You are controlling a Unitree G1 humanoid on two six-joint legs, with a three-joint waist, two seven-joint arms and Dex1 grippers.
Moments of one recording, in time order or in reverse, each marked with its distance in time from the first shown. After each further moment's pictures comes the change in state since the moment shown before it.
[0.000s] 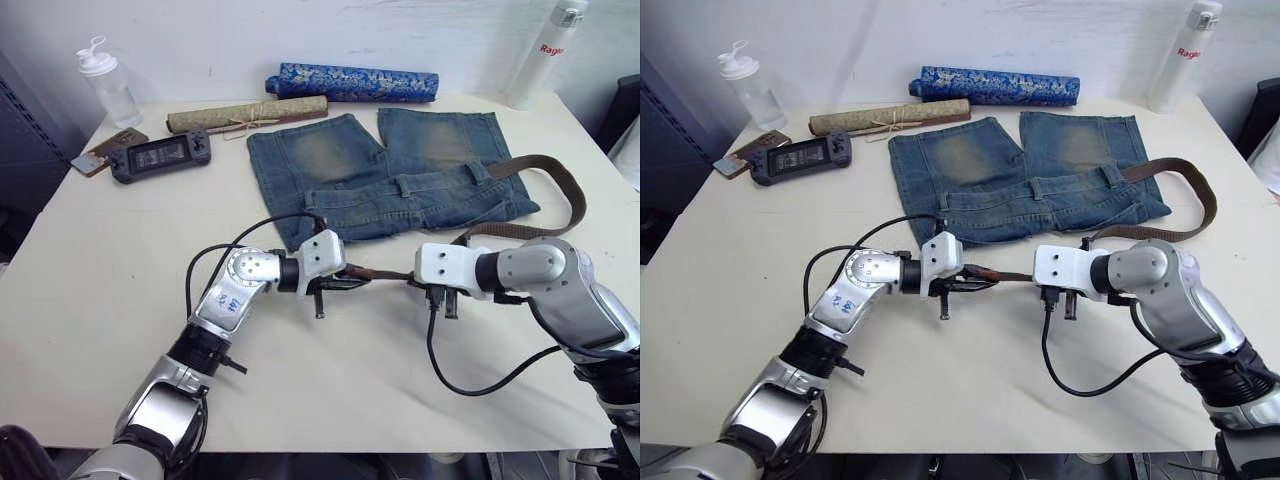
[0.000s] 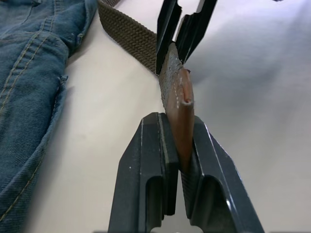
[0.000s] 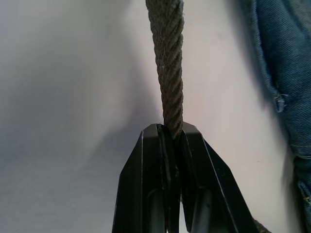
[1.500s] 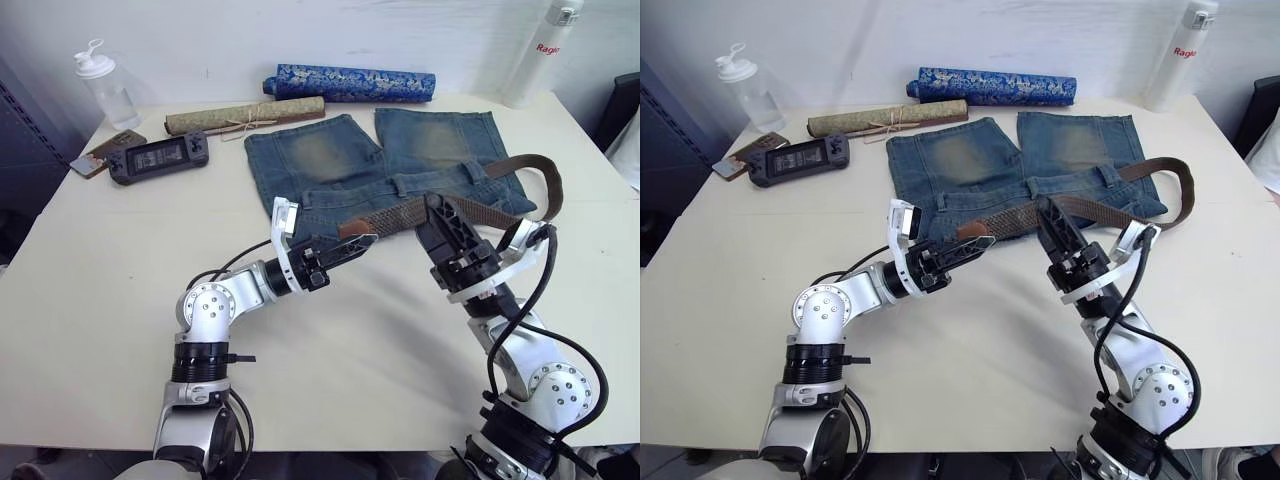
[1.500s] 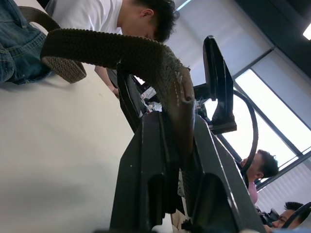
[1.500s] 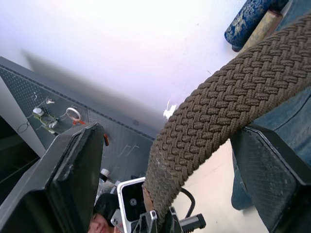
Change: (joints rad) left arm 0.072 -0.224 0.462 -0.178 -0.790 0.872 0.332; right arm 0.225 0.932 -0.793 -0.149 1.629 0.495 -1.126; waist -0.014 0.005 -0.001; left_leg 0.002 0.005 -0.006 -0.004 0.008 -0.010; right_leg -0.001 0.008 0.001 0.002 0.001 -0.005
